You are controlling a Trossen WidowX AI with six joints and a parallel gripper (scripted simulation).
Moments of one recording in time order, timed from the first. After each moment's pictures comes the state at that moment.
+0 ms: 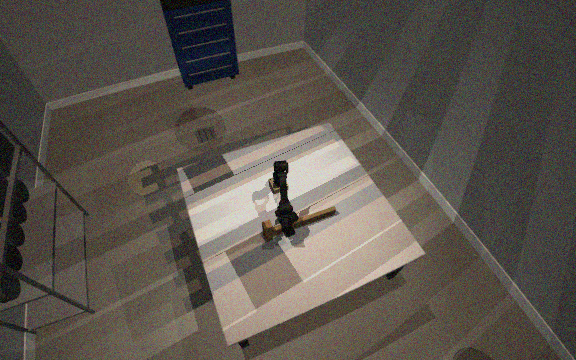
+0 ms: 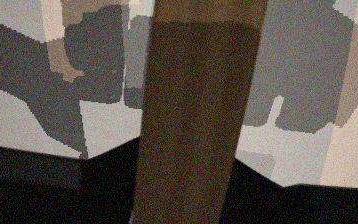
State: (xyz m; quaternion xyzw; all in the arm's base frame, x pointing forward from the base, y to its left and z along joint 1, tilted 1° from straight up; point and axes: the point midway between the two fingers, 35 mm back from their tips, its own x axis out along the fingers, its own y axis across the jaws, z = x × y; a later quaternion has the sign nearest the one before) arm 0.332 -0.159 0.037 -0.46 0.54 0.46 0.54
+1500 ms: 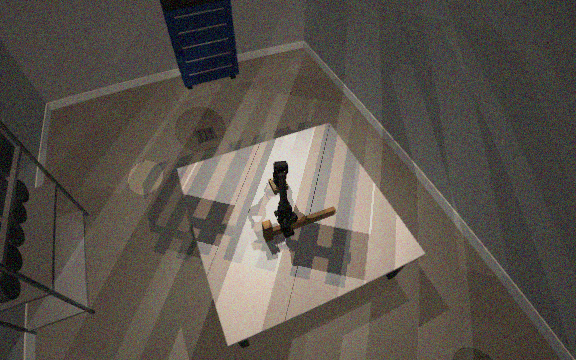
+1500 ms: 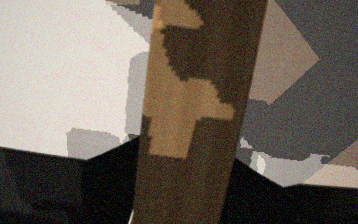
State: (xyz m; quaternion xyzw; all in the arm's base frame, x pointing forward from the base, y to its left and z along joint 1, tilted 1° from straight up) arm 0.331 -0.163 0.037 -0.46 0.54 0.46 0.54
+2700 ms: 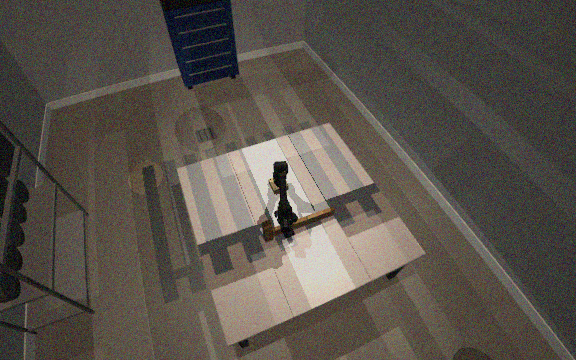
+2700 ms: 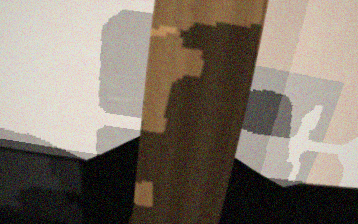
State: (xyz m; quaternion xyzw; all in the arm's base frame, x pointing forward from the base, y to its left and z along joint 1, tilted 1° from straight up) arm 0.333 -0.164 0.035 -0.47 0.53 0.46 0.54
